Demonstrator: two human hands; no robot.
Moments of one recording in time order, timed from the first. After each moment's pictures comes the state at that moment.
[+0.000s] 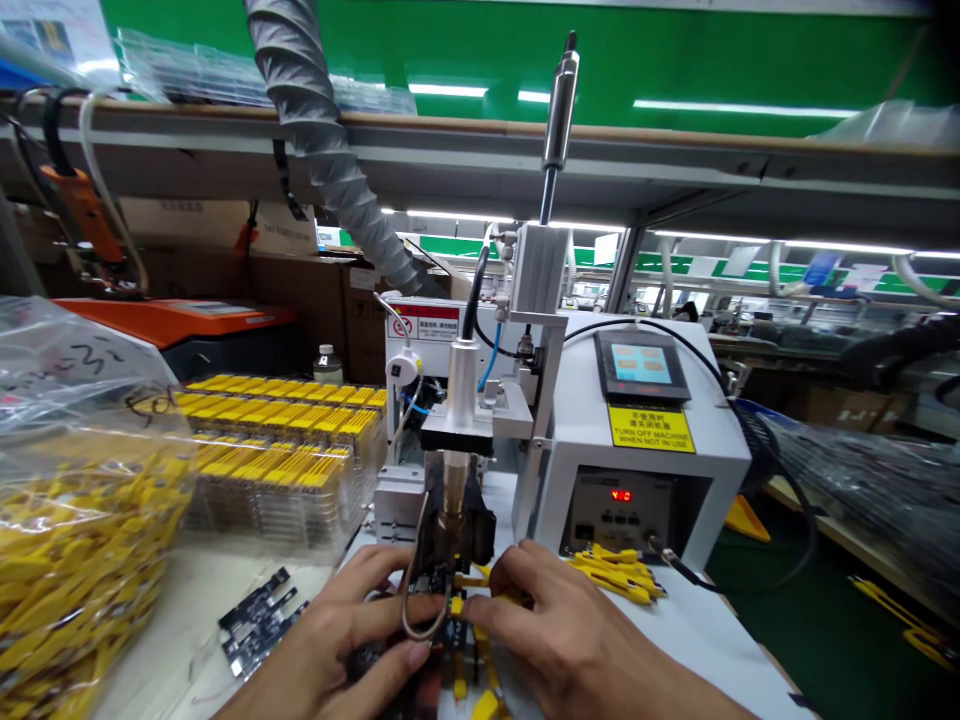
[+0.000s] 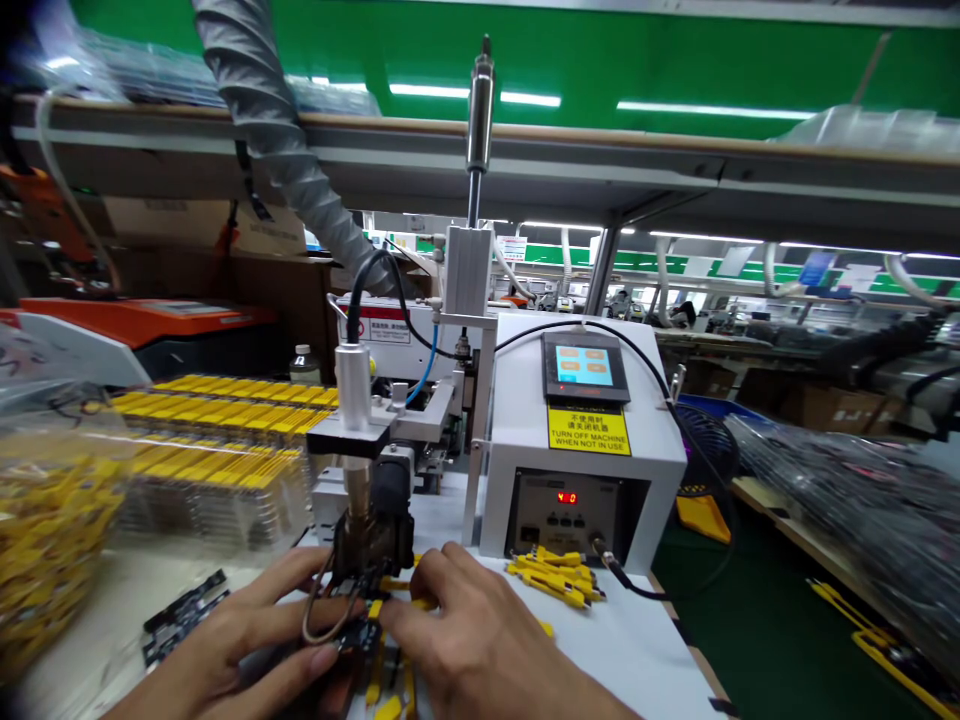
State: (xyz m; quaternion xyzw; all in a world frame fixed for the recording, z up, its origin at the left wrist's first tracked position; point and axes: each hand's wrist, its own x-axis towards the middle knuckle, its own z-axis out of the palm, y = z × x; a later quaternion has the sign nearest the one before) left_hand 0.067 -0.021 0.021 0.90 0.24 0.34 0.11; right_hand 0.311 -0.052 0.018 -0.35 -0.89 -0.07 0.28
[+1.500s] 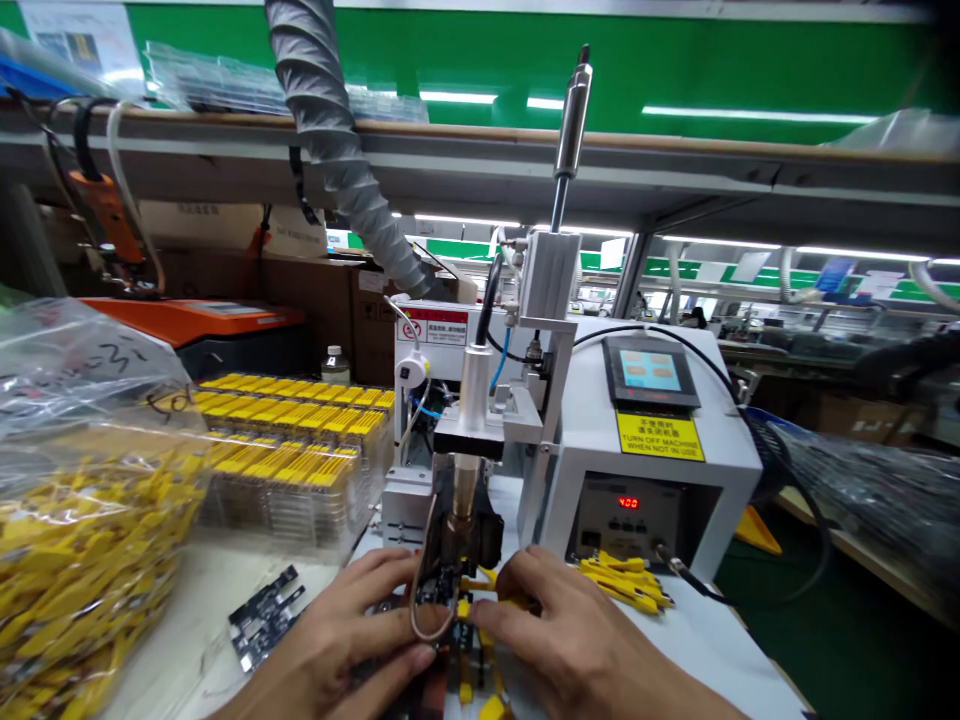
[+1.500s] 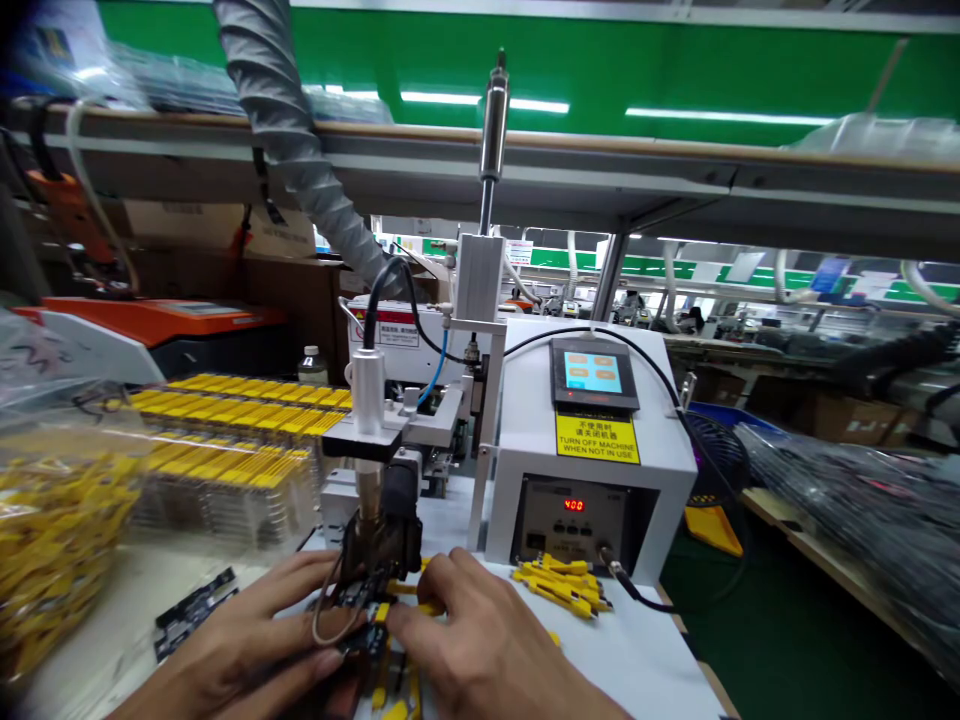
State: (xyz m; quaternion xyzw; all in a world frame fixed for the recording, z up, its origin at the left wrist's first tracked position) left_hand 0.059 -0.017 0.016 0.92 0.22 0.33 0.02; right_hand 0.312 -0.051 0.015 -0.34 -0.89 -0.06 0.28
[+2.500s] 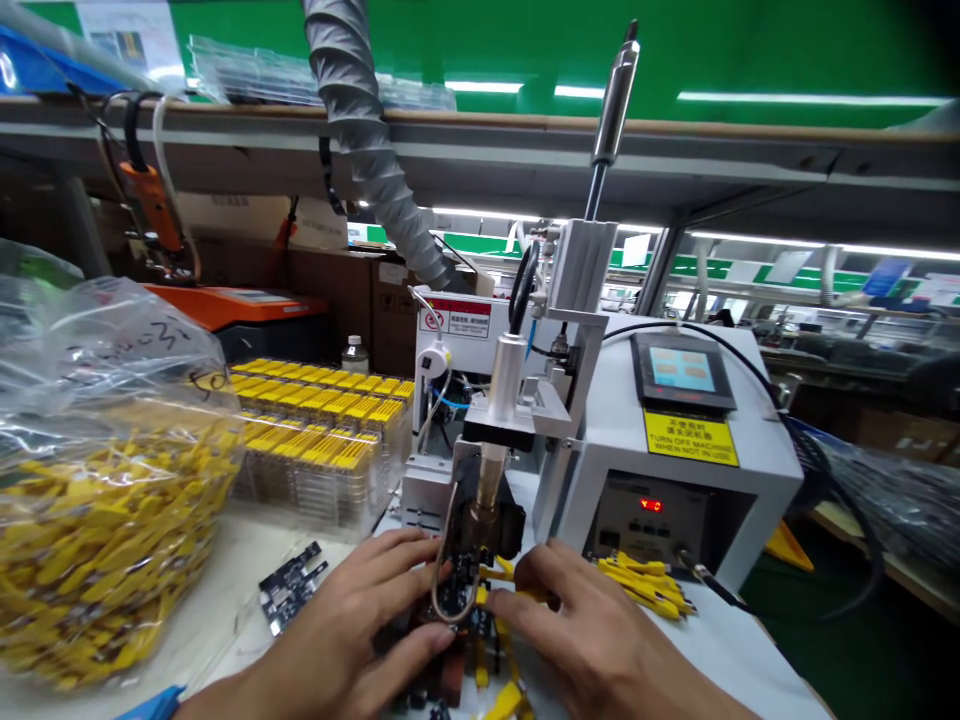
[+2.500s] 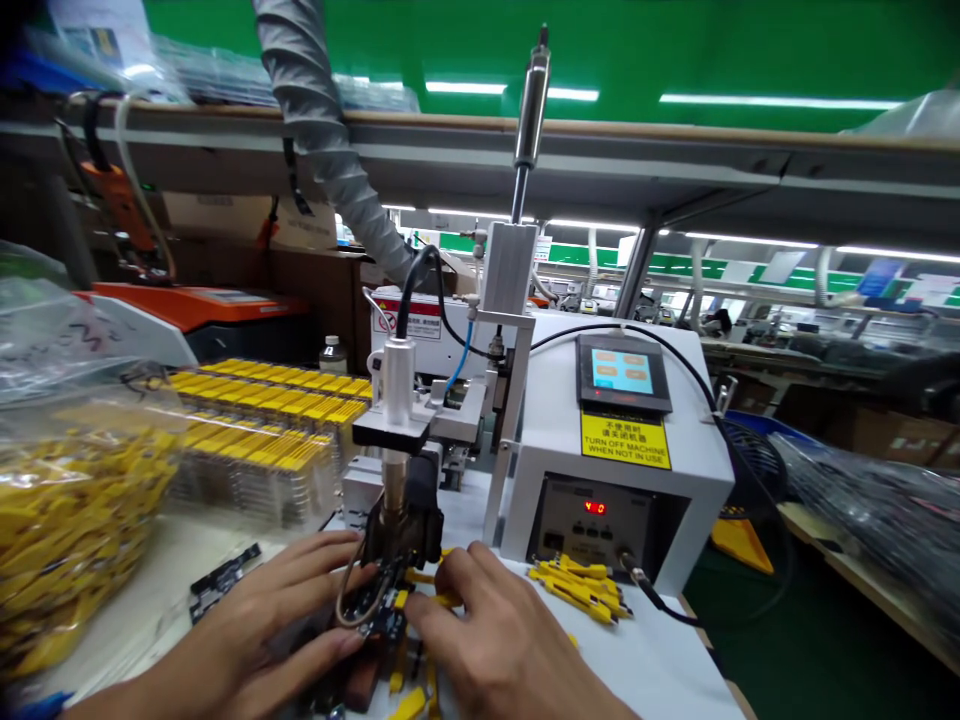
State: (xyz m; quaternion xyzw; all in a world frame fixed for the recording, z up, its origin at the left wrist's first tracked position) left_hand 0.057 -0.022 0.010 0.89 0.25 0.37 0.00; right_hand 0.311 -0.055 0.020 -0.34 -0.90 -0.07 0.25
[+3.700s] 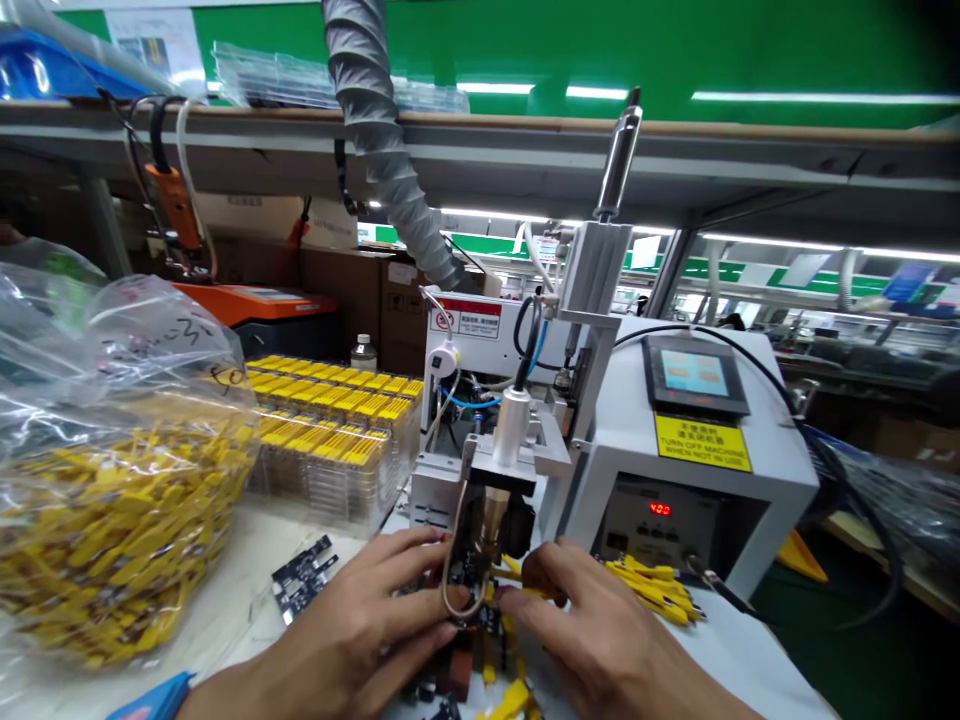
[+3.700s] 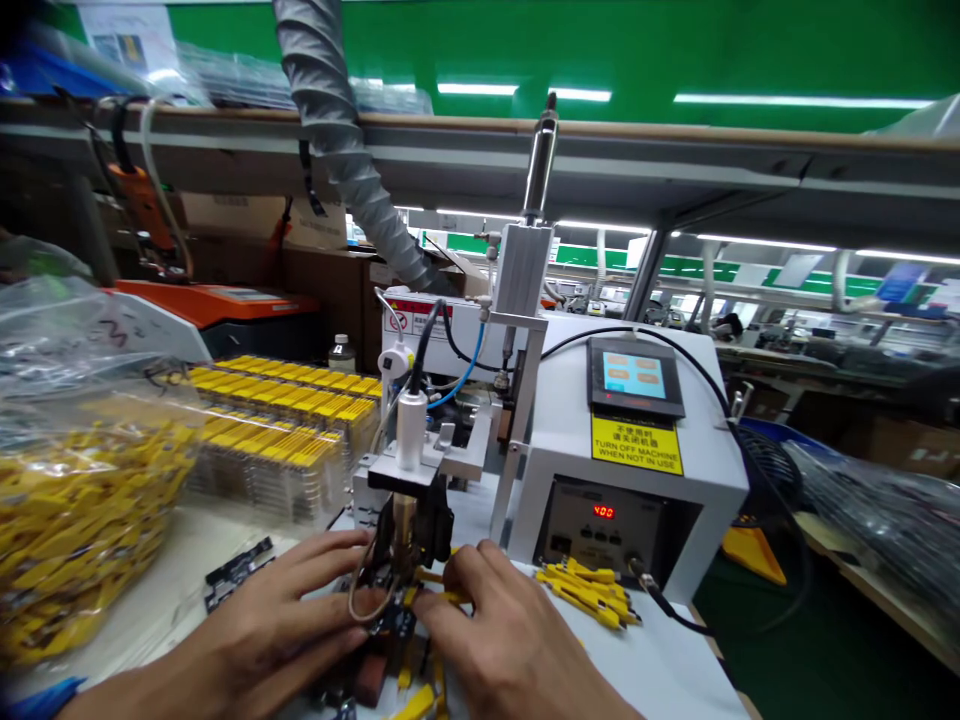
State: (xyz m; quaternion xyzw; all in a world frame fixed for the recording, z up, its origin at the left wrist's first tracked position) left_hand 0.053 -0.021 0.012 0.93 0.20 0.32 0.00; right_hand 0.312 -0.057 0.019 -0.36 -0.90 -0.04 0.24
